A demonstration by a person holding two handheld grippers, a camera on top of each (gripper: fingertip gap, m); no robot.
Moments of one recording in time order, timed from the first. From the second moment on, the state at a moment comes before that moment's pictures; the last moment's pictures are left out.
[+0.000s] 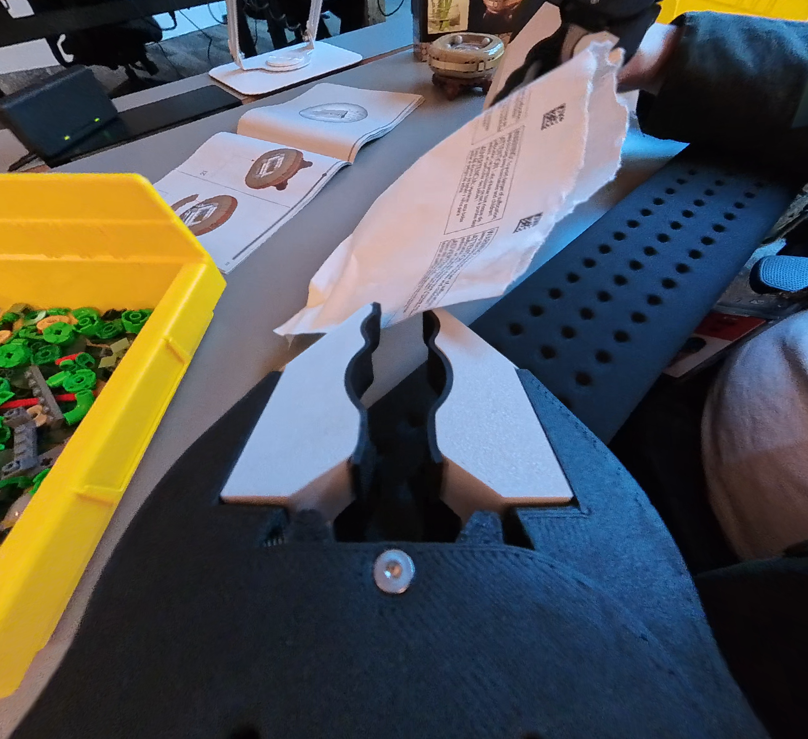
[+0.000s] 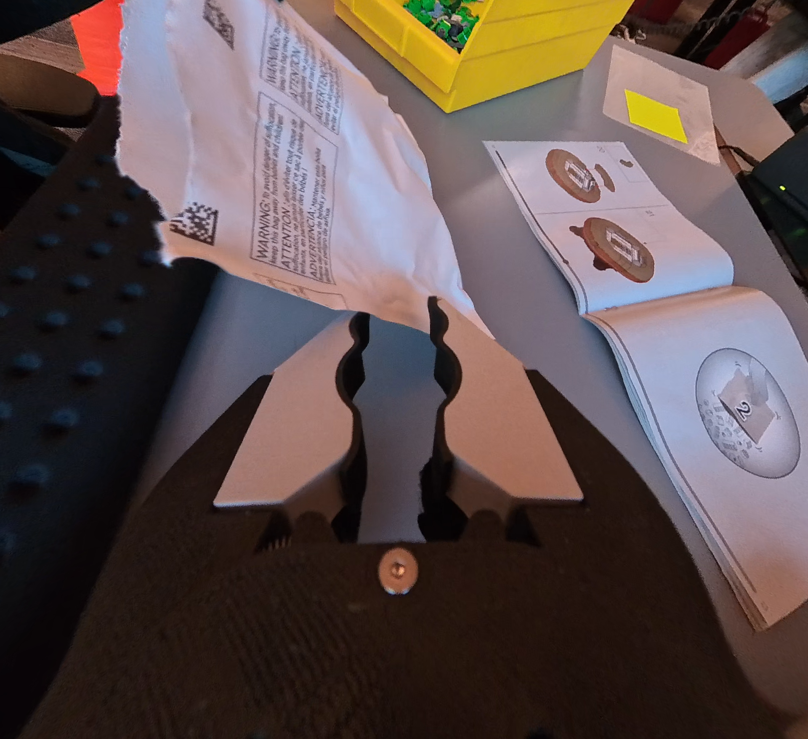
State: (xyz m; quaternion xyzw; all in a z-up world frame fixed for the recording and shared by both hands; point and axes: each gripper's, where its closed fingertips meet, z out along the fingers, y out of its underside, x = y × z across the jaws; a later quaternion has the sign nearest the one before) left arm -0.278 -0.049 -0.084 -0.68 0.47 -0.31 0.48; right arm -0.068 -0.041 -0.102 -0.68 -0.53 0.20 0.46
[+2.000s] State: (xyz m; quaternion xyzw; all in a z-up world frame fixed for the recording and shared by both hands) left arm -0.412 -0.003 -0.033 -0.73 0.30 -0.24 0.56; right arm -0.093 -0.053 -0.076 -0.67 -0.47 0.32 0.47
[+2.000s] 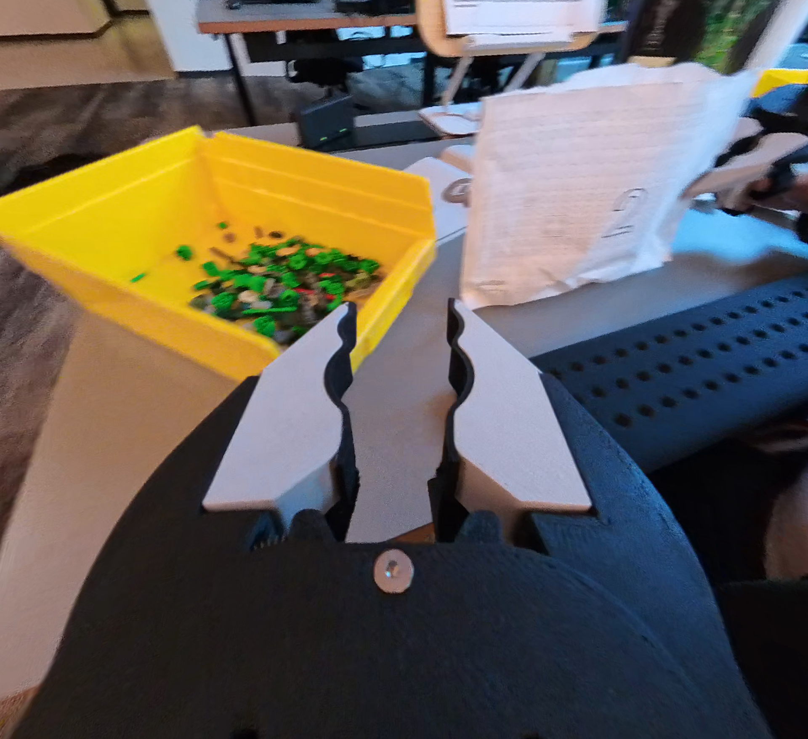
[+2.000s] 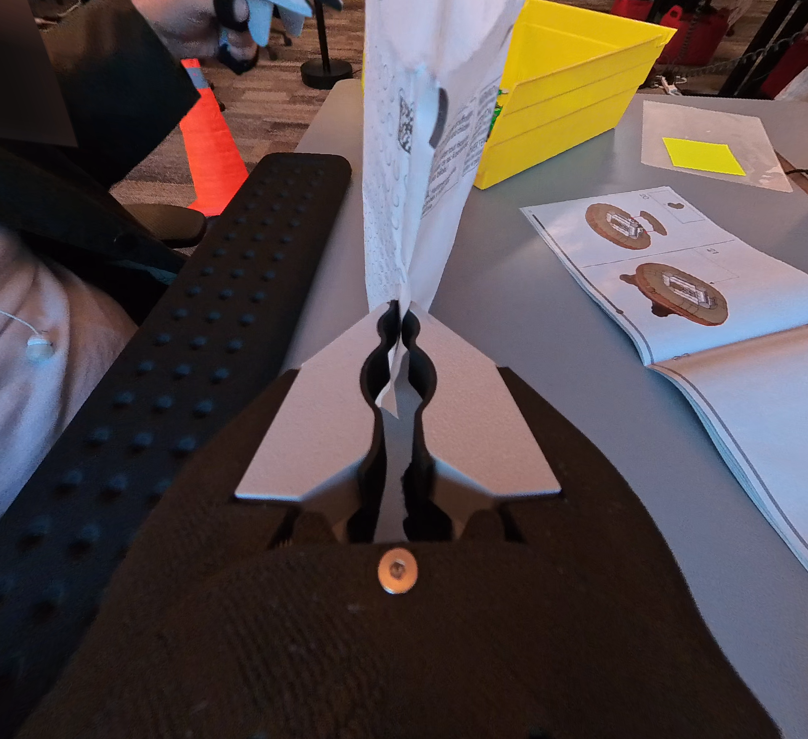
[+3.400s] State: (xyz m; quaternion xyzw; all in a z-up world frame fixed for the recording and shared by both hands) left arm -0.256 -0.002 -0.049 -0.64 0.47 -0.40 0.45; right arm -0.070 -0.053 -0.078 -0.63 -0.50 0.36 0.47
